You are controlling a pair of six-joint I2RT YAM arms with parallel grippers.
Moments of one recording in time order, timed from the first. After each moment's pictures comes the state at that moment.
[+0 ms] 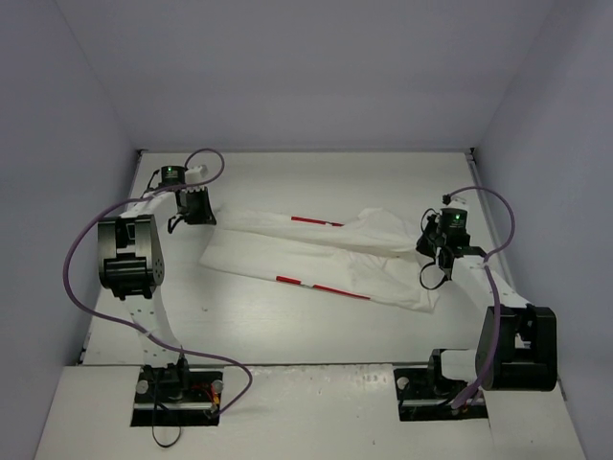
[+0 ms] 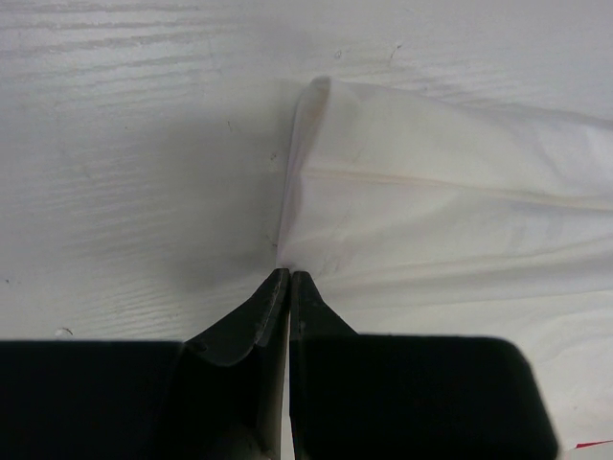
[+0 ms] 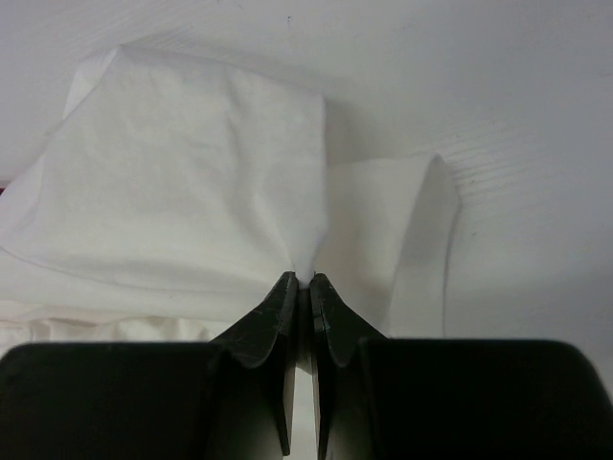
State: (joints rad) left arm 0.08 1.98 1.39 -0.41 0.38 -0.04; right arm -0.03 1.29 0.65 -0.08 0.01 0.33
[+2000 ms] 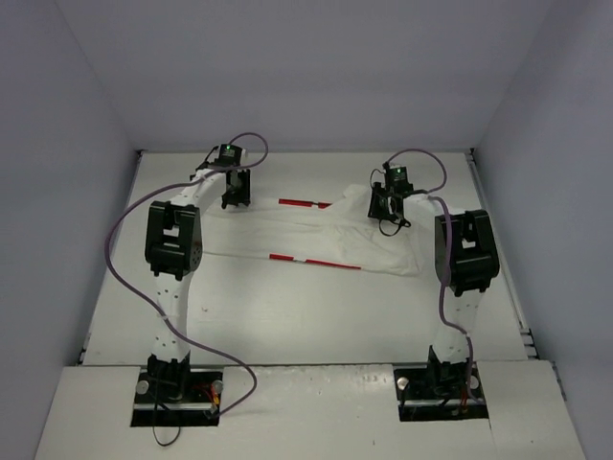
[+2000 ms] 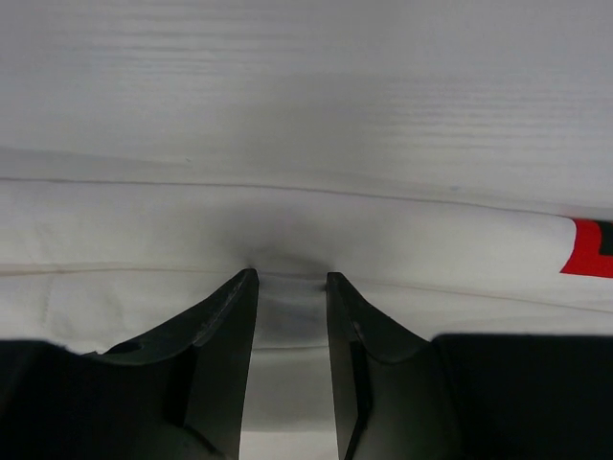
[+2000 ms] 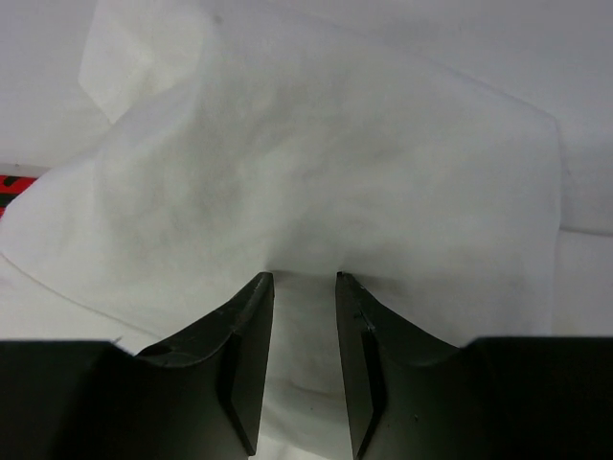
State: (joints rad) left arm -0.19 2.29 1.88 -0.60 0.01 -0.21; right arm 0.17 2.01 1.29 -0.15 -0.02 0.31
